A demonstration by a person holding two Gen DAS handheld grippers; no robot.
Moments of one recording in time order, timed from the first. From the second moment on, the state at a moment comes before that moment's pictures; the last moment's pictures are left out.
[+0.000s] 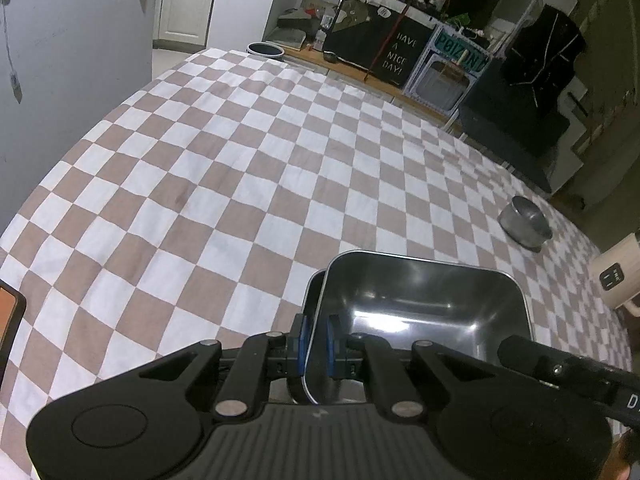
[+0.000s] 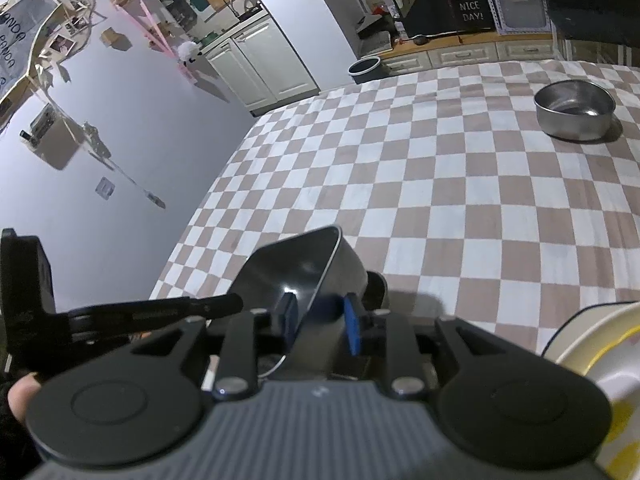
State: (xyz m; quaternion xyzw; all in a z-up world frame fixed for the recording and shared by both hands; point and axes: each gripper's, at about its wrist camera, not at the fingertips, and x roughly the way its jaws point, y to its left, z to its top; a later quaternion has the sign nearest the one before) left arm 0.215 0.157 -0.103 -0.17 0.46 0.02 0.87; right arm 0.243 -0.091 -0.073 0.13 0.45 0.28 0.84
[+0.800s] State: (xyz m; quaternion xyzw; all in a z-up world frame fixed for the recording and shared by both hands) left arm 0.227 0.149 -0.112 -0.14 0.48 0.02 0.86; right arm 0.251 -0.073 -0.097 0.08 0.48 0.26 0.83
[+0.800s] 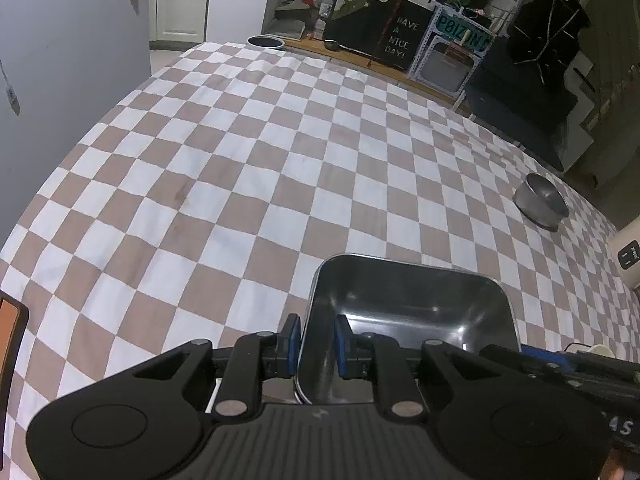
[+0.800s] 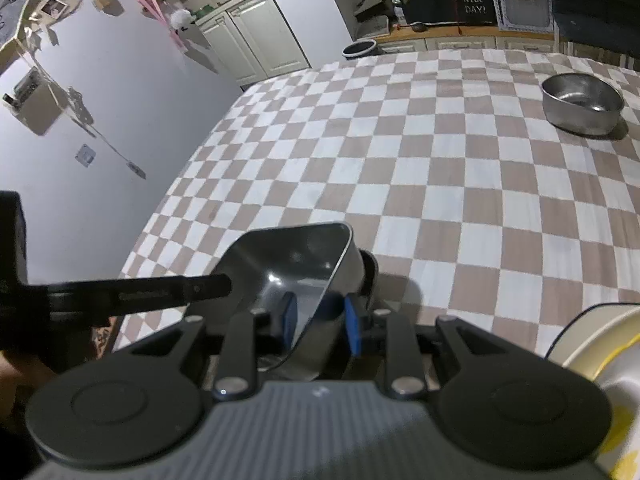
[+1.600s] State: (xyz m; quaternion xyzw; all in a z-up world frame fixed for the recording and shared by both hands) left arm 0.227 0.145 -0.112 -0.14 0.48 0.01 0.86; right arm 0.259 -0.065 -0.114 0.07 0.51 0.25 0.82
